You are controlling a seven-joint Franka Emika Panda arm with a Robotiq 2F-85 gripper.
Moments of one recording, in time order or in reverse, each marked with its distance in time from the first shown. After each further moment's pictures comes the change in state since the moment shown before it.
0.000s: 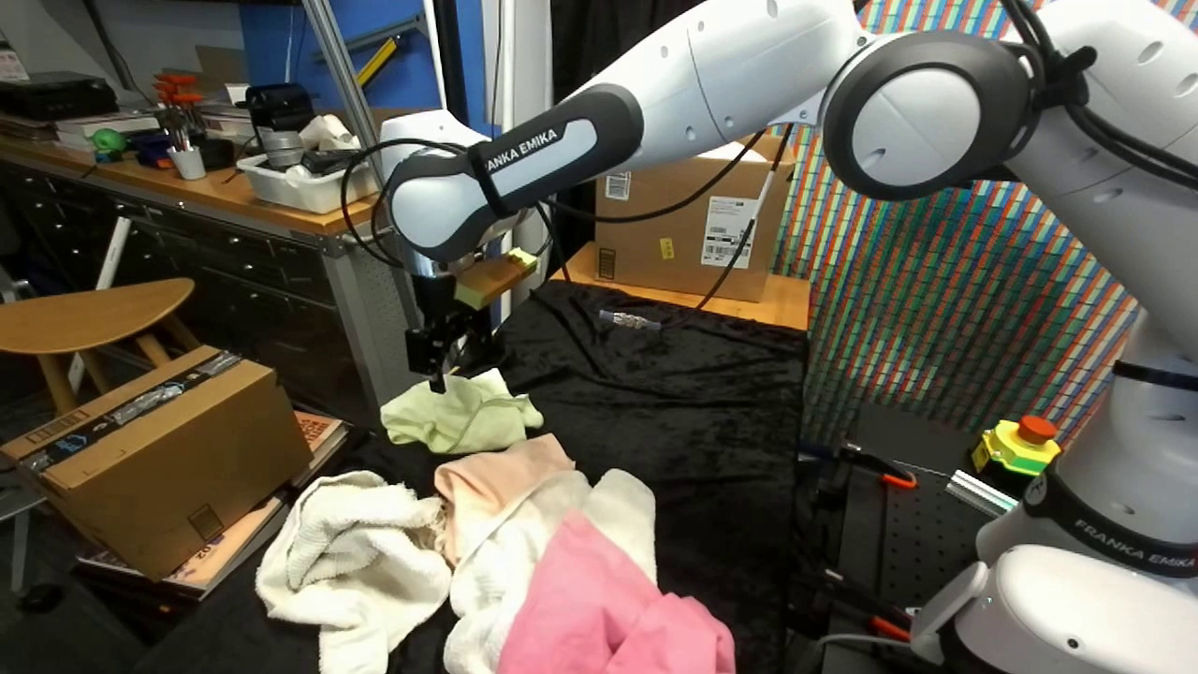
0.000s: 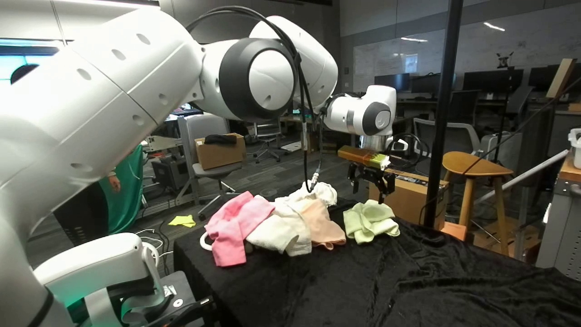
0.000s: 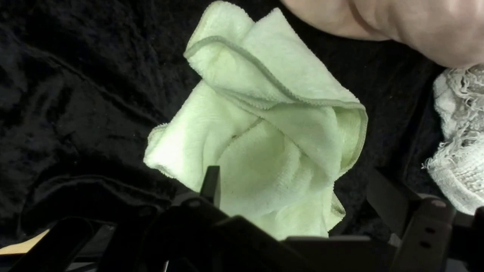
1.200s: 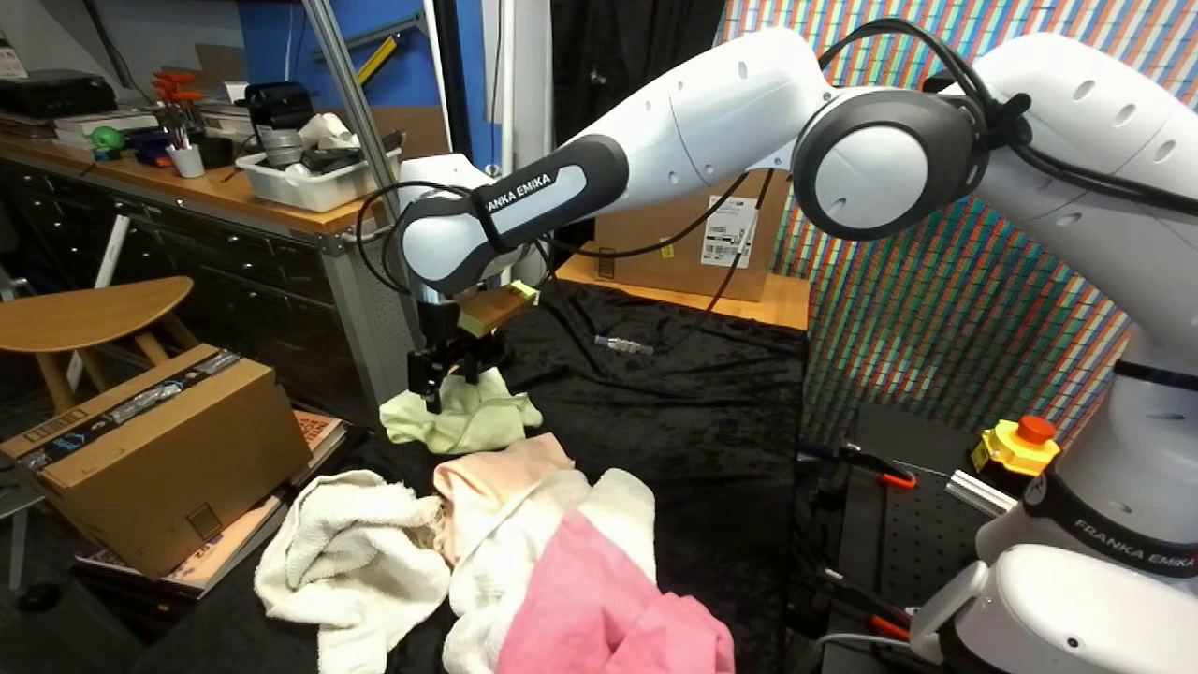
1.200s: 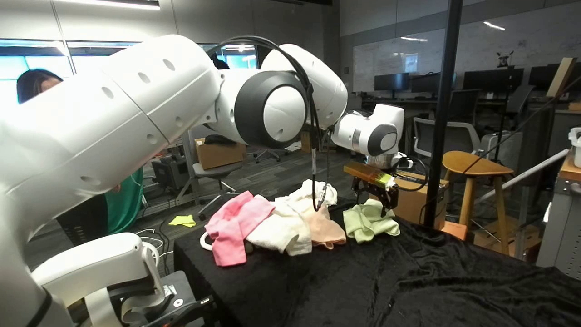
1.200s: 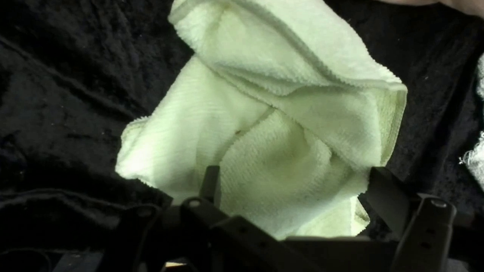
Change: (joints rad) arm -0.035 0.124 0.030 0.081 0.042 0.073 -0.041
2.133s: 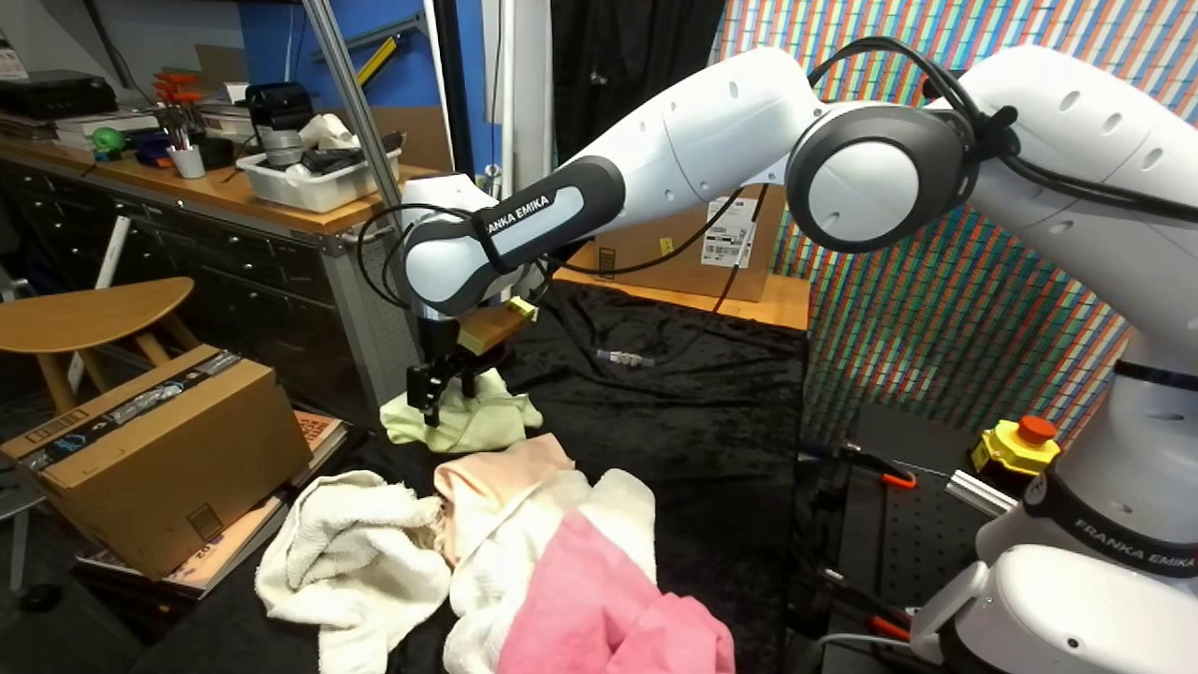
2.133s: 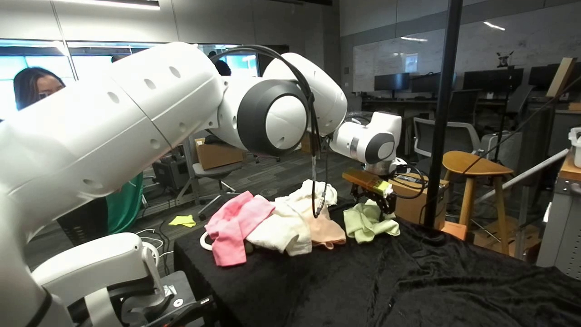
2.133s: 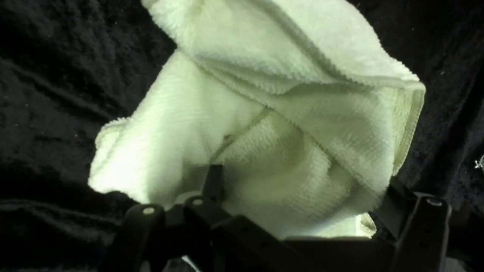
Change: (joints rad) arm 0.001 0.032 0.009 -0.002 0.000 0.060 -0.002
